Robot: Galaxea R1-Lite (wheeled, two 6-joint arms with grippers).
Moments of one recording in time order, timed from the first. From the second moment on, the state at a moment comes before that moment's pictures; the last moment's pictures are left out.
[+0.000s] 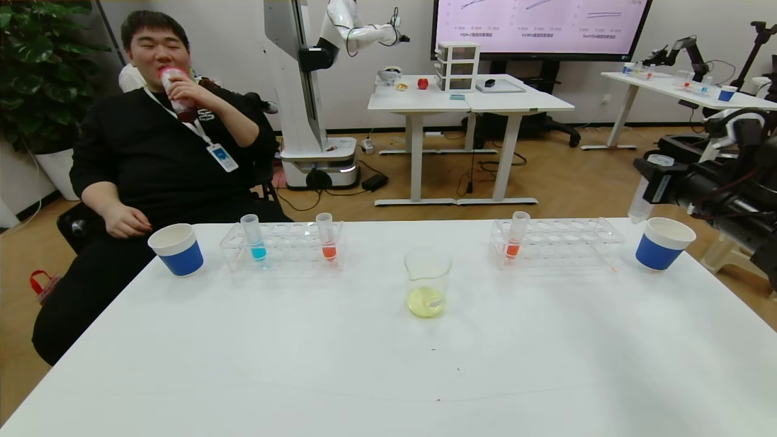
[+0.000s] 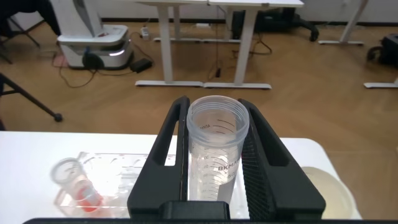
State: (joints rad) left arm 0.00 0.00 0.00 0.01 -0.01 0.01; right arm -0.13 1.82 -0.91 -0.95 0.11 0.02
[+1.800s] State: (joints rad) left arm 0.00 0.00 0.00 0.01 -0.01 0.01; right arm -0.37 2.22 -1.06 -1.13 0.13 0.02
